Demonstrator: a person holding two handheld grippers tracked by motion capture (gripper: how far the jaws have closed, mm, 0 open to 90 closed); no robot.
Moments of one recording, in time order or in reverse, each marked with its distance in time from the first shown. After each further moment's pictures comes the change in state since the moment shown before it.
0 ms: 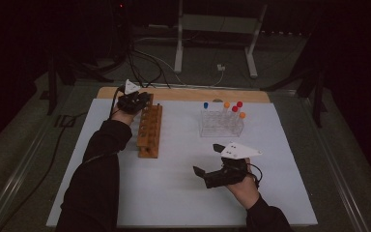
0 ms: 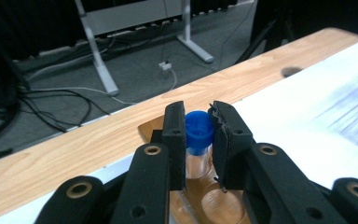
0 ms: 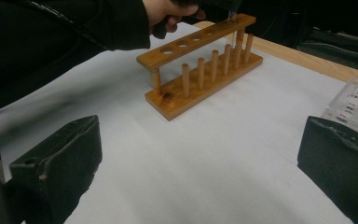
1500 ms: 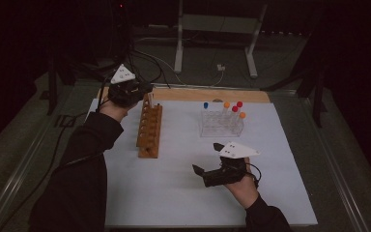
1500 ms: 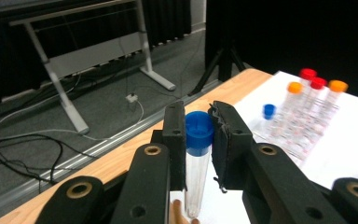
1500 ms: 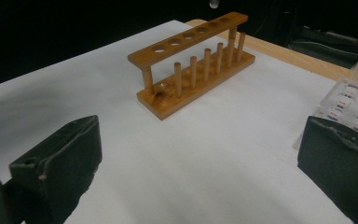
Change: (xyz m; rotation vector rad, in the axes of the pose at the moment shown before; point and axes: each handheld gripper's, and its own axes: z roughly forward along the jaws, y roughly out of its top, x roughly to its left) left arm -0.025 0.072 -0.085 -0.093 -0.146 0.069; right arm 0.000 0.000 0.003 0.008 -0.034 -0.004
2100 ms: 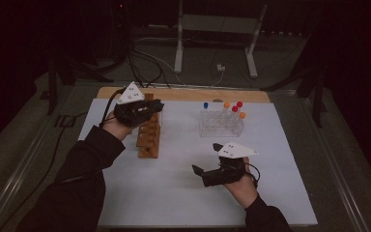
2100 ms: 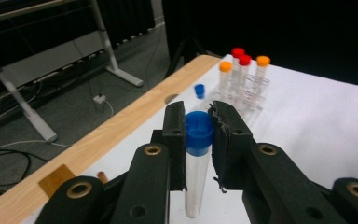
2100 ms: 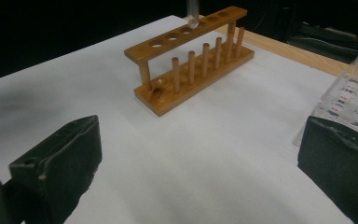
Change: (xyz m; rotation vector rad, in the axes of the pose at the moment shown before) left arm -0.054 -0.005 -0.028 0.017 -0.143 0.089; right arm -0.001 -0.002 0.004 0.016 -0.005 0.001
